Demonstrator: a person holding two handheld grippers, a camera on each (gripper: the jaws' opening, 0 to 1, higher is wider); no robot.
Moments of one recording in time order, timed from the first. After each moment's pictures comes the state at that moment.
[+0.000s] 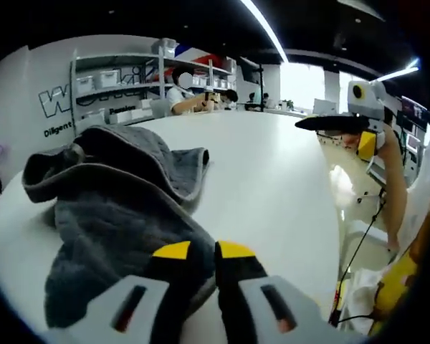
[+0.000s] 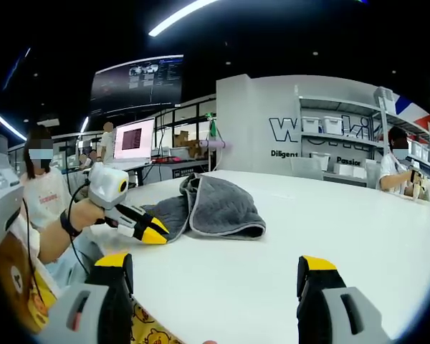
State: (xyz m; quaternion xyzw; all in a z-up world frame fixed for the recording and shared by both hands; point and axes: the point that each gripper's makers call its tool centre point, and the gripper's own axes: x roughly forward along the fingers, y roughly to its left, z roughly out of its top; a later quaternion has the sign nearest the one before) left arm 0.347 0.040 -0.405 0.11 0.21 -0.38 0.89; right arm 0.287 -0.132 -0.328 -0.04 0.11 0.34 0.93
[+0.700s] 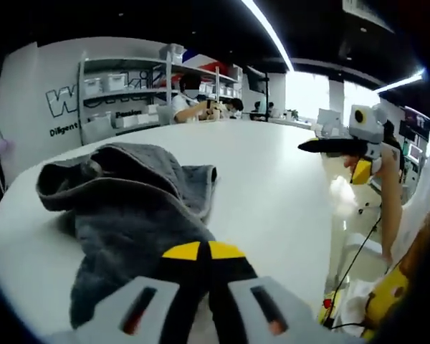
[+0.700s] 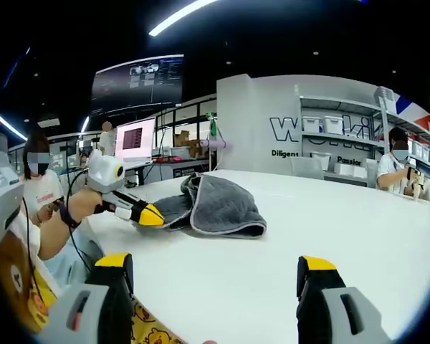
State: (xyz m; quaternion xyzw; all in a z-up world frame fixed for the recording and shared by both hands) left arm 0.347 0.057 -0.364 0.09 0.18 -0.37 0.91; right arm 0.285 -0.132 -0.330 -0.04 0.11 0.34 0.93
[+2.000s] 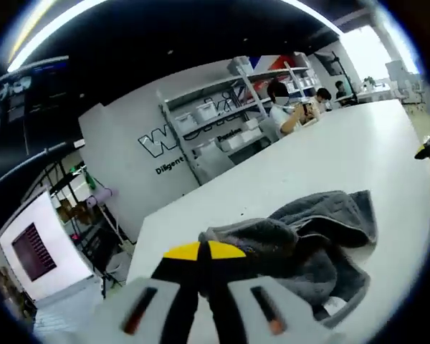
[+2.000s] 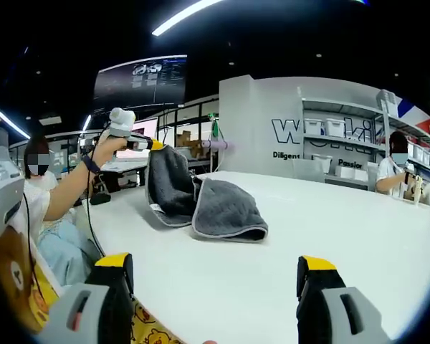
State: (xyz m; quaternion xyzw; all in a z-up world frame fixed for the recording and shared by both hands) left arm 0.472 0.263 -0.206 0.25 0.09 -0.04 0.96; right arm 0.283 -0.130 -0.323 -0.05 0.11 0.34 0.93
